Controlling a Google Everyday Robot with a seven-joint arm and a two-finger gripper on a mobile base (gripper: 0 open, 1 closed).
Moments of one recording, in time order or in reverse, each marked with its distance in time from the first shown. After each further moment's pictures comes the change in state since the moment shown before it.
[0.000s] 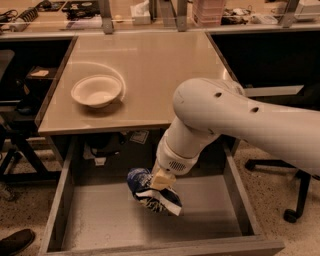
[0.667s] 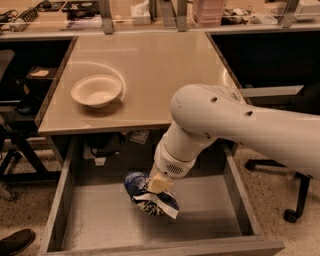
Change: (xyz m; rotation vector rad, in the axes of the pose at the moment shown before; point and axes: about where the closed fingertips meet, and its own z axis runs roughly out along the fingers) arm -0.001 0.002 0.015 -0.022 -0.013 0.011
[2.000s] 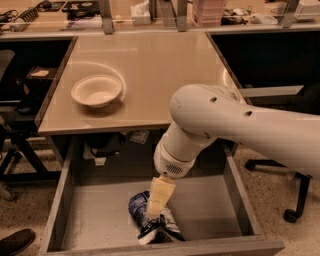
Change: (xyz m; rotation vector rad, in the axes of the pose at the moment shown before) arm 0.000 0.000 0.000 0.000 0.000 0.000
